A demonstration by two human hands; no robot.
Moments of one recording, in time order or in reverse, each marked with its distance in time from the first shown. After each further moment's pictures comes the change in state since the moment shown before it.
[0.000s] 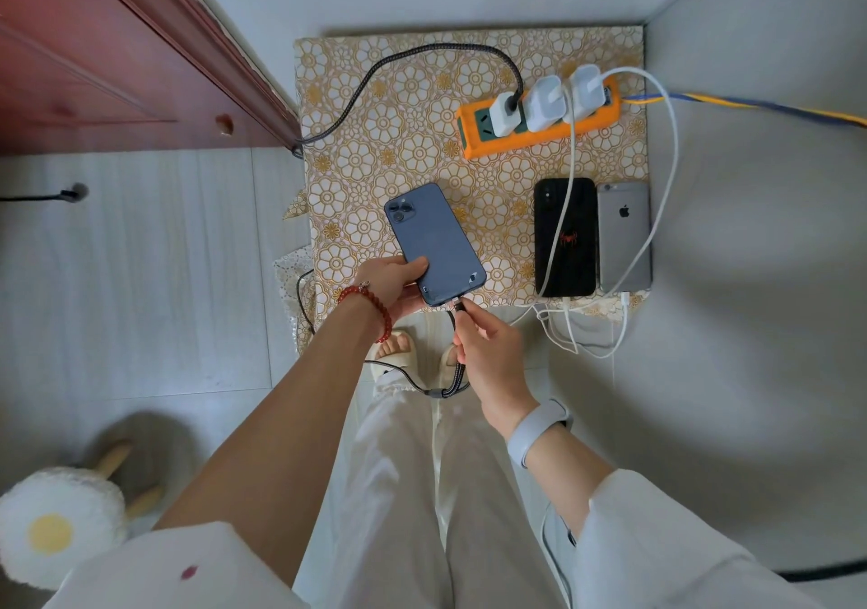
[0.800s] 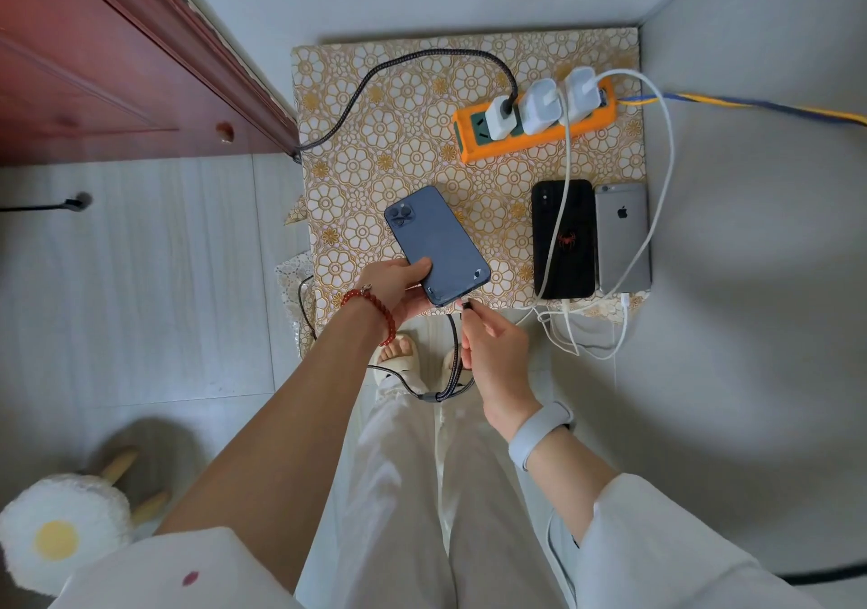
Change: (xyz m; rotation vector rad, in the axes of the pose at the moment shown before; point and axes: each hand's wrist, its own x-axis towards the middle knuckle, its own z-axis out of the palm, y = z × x) left_hand 0.001 0.000 0.007 -0.033 -0.019 0.001; right_hand 0.000 -0.009 -0.004 0.053 0.027 0.067
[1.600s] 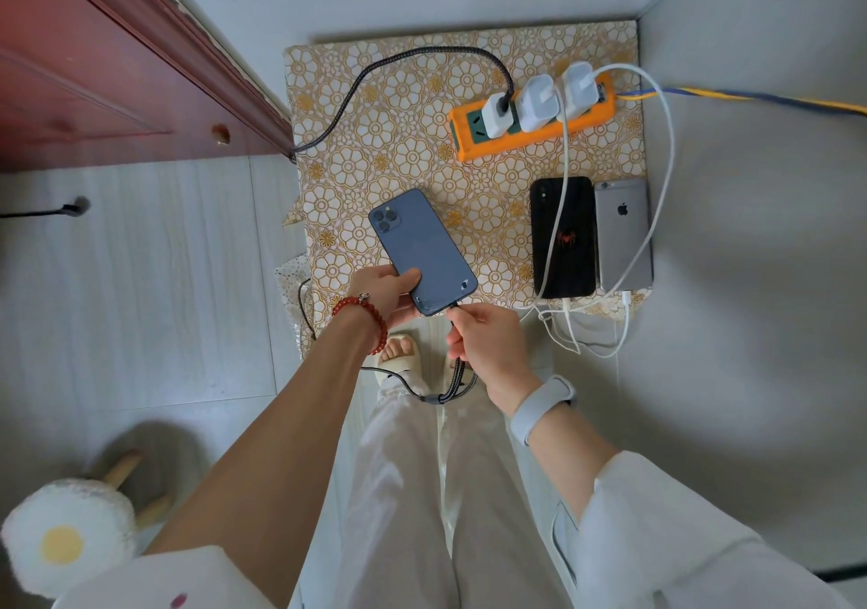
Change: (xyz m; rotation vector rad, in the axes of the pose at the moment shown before) left_hand -0.004 0.001 -0.008 0.107 0.105 0.011; right_hand 0.023 -0.001 0.004 -0.207 -0.063 0.088
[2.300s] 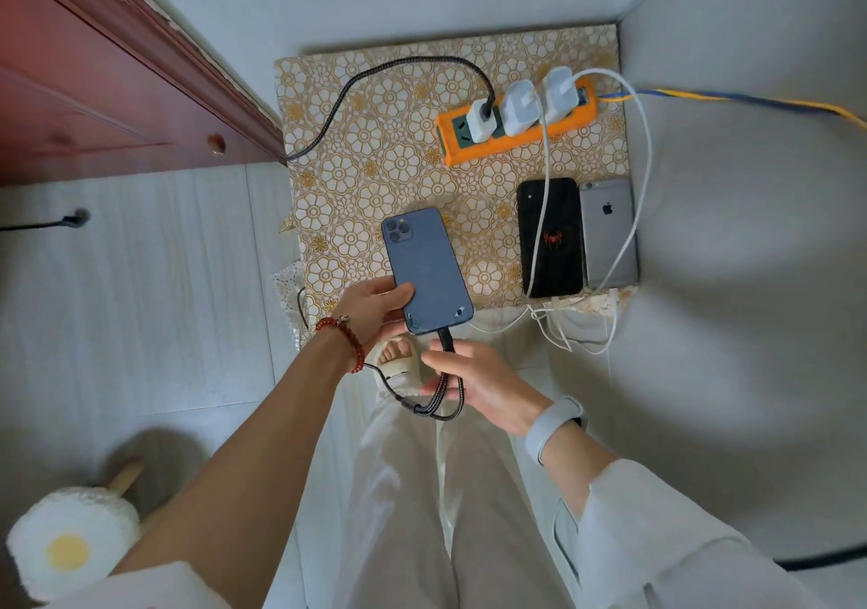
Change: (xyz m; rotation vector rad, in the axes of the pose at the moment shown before) left_hand -0.007 -0.012 -0.015 0.085 -0.175 0.073; right_hand -0.021 0.019 -0.021 0.217 -0.530 0.131
